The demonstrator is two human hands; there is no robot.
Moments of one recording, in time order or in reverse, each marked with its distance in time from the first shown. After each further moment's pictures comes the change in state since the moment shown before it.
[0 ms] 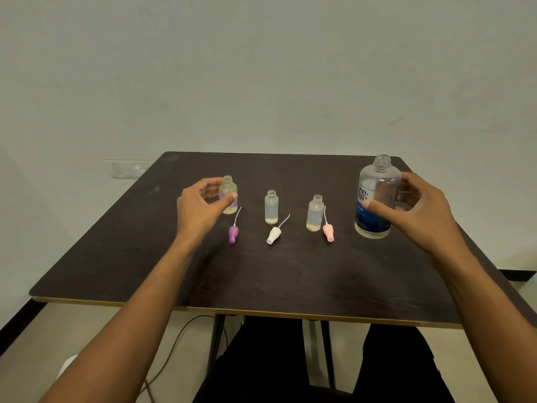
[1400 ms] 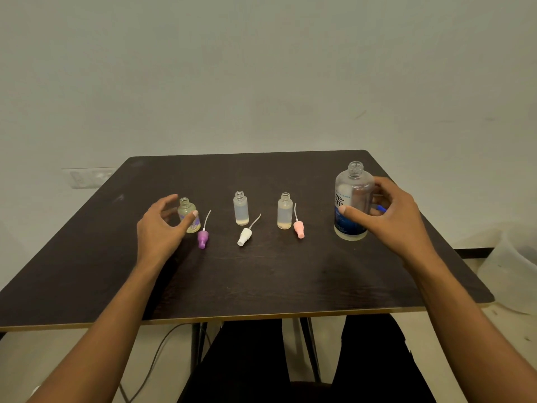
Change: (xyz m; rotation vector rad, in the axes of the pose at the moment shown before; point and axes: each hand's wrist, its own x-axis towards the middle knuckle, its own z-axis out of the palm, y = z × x) left_hand -0.012 -0.032 0.000 0.250 -0.003 -0.038; right_hand -0.015 0.024 -0.010 -0.014 0.030 0.022
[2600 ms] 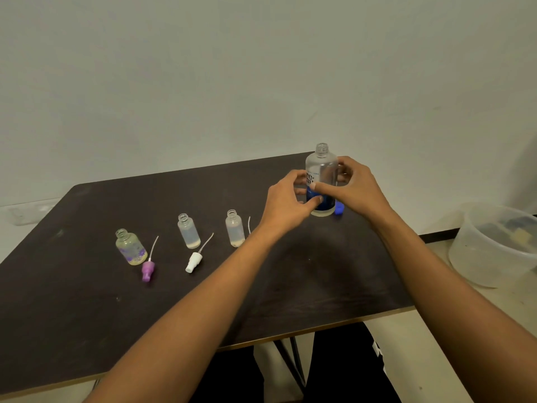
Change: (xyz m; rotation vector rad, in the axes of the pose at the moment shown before) left_hand -0.044 0.240 0.223 -0.256 -0.529 0.330; right_hand 0.087 0.052 -0.041 0.009 -0.009 0.058
